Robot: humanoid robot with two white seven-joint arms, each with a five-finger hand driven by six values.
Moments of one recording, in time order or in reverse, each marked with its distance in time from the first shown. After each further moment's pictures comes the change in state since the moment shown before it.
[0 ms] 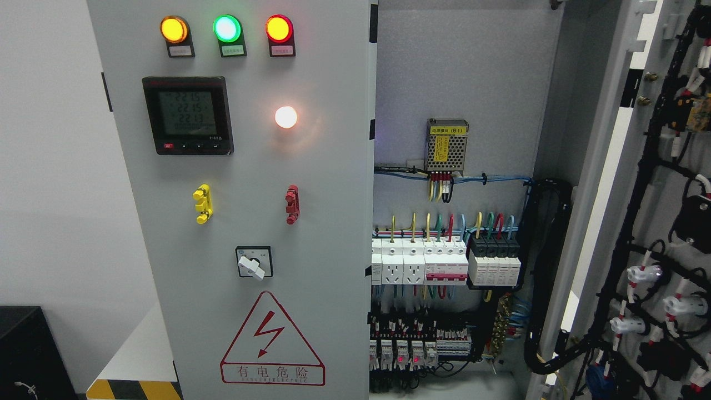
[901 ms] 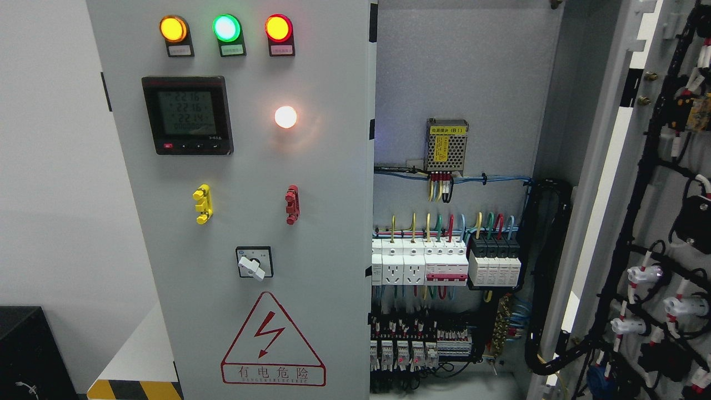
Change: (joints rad) left arm -0.054 -0.014 0.020 0.027 0.051 -0.003 -0.003; right arm -0.098 -0.119 0.229 -0.851 -0.048 -0.446 -0.009
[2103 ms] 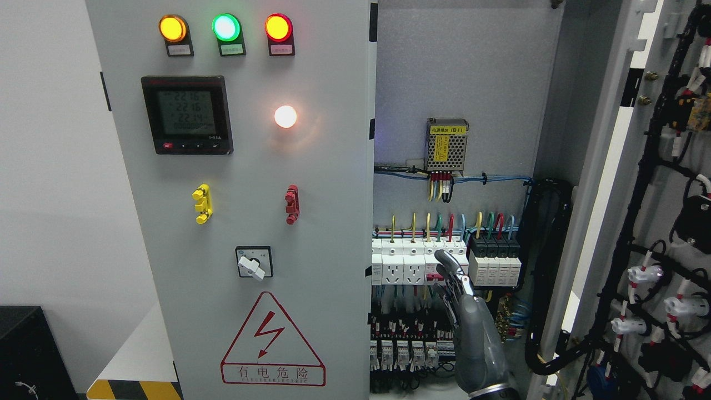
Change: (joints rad) left arm -0.014 -0.008 -0.127 0.004 0.041 0.006 0.052; right arm -0.657 0.130 0.028 0.016 -0.154 0.548 -0.001
